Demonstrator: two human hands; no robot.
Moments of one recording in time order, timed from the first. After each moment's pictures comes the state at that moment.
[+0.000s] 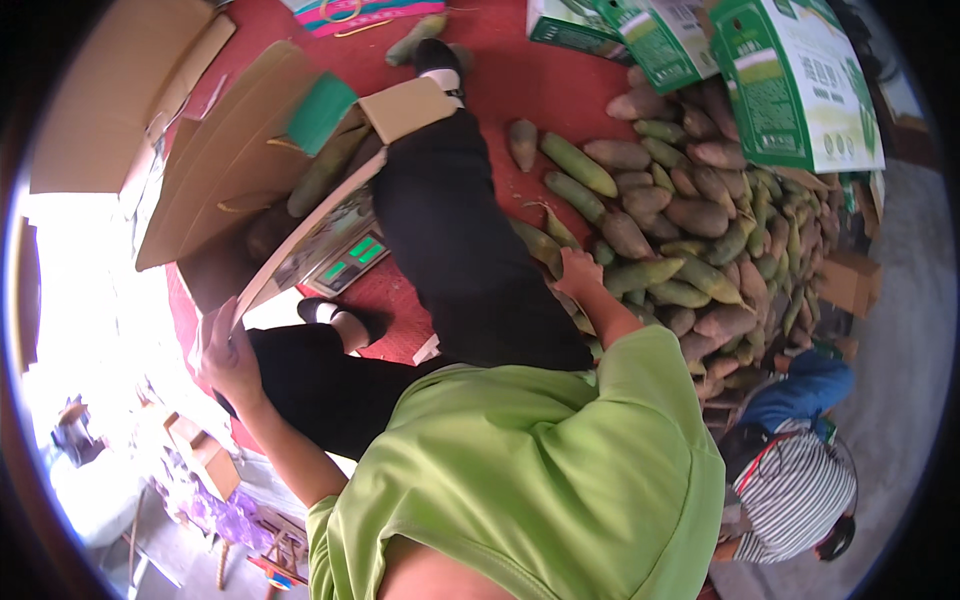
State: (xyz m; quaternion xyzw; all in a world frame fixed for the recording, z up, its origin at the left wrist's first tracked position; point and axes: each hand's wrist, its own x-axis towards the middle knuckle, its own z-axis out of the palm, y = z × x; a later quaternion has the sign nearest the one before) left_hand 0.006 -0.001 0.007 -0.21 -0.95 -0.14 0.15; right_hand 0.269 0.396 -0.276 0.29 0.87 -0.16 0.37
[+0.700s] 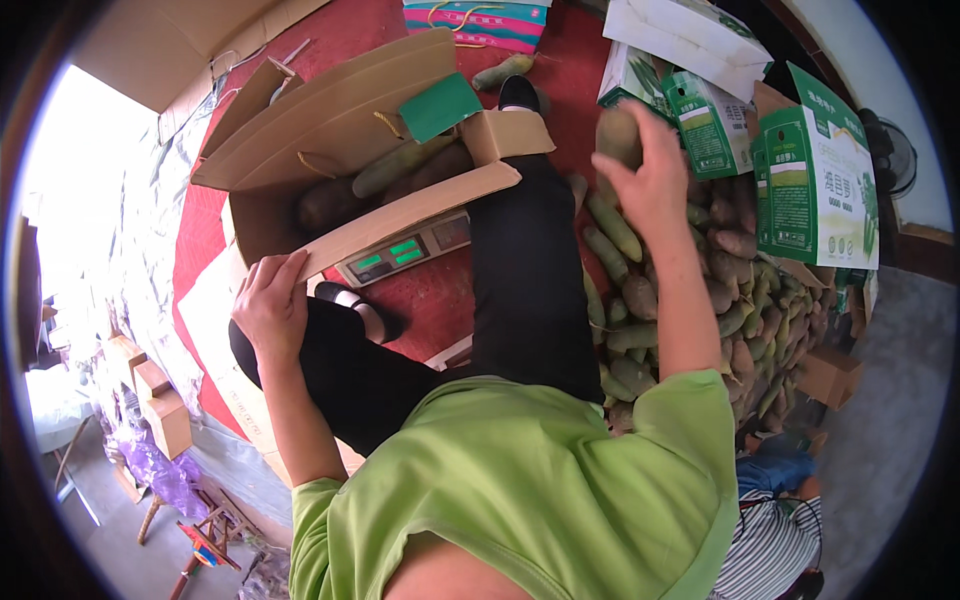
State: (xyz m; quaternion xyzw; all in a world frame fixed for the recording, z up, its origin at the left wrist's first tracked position) left_hand 0.003 -0.013 0.012 -0.25 -0.95 -0.12 0.18; right_hand 0.050 0.402 0.002 0.07 0.94 -0.24 -0.24
